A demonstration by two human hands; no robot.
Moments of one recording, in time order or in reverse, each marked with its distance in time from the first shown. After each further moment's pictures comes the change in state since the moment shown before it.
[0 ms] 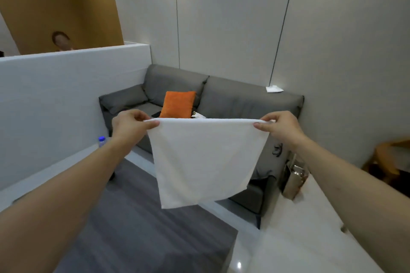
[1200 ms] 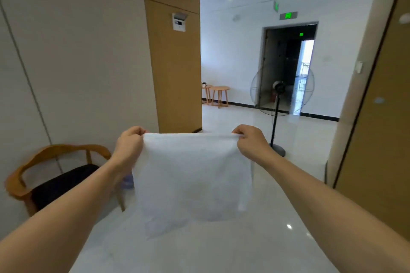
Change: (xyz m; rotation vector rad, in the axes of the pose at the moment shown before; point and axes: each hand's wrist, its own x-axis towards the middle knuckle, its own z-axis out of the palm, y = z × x) left_hand -0.763 0.498 0.333 -0.539 -1.440 0.646; right_hand -0.776 0.103 -0.584 -0.501 1.114 0.822
